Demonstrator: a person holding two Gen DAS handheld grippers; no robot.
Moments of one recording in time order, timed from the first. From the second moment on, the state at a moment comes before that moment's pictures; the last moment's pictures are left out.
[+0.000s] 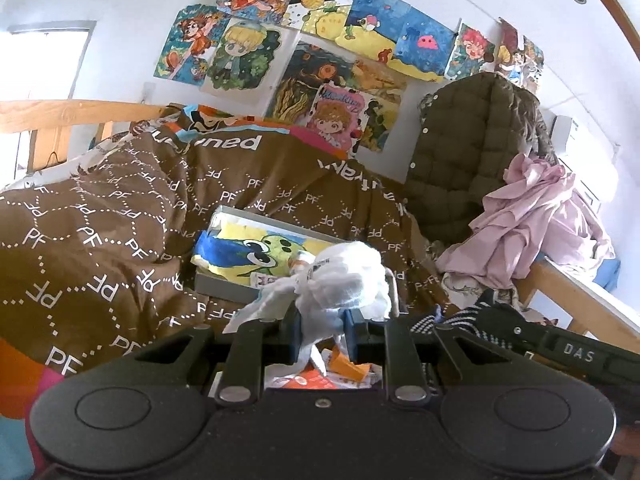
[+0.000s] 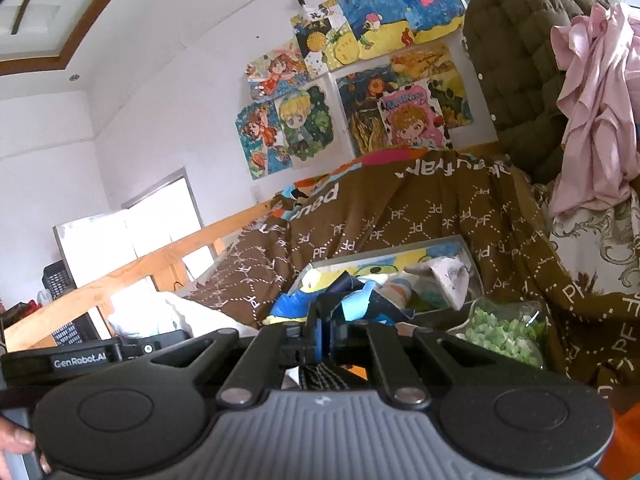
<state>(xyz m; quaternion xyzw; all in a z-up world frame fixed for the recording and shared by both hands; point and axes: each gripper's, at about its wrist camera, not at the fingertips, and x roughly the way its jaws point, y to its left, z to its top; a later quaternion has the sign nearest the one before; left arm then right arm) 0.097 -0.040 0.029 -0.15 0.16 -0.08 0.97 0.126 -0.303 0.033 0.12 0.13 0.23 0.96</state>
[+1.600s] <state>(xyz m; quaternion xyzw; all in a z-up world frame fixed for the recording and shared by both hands) 0.392 -0.085 0.006 -0.08 0.20 0.00 0.98 0.408 -0.315 0.008 0.23 0.11 0.23 0.94</state>
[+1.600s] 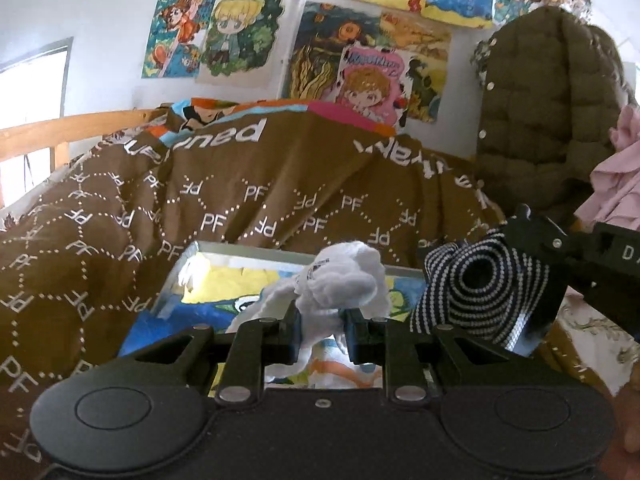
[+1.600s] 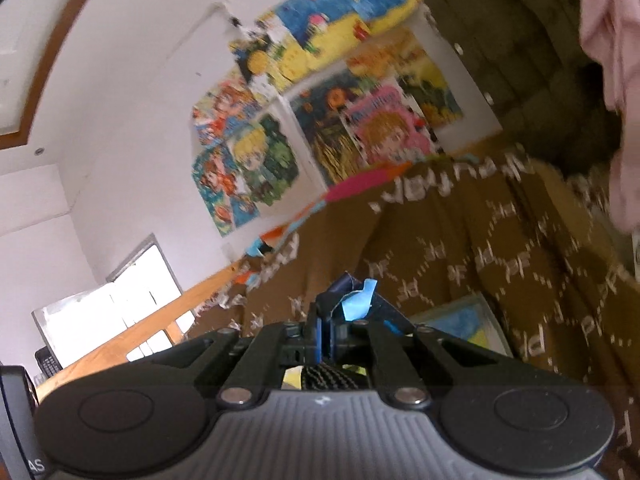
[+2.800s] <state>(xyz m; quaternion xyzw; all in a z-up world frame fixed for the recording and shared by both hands) 0.422 -0.110 -0.038 -0.07 0.29 0.02 0.96 0.439 -0.332 -0.023 0.28 0.22 0.17 0.92</state>
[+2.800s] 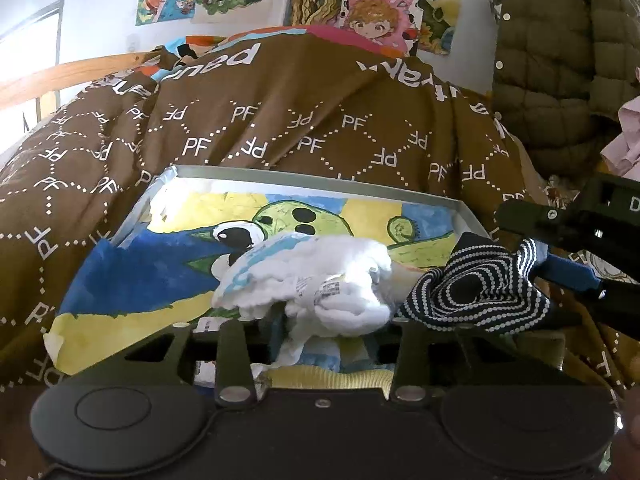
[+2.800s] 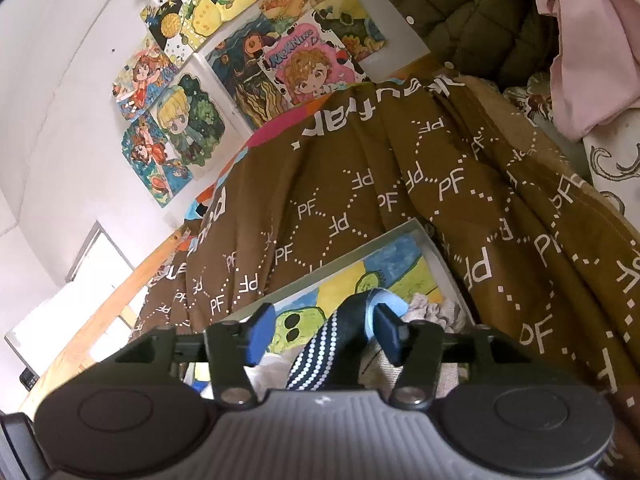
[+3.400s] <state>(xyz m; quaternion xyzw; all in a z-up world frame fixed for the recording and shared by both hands) 0.364 -0.097 0.002 -0.10 0.24 0.04 0.97 0.399 -0.340 0.027 0.25 0.22 0.19 0.92</state>
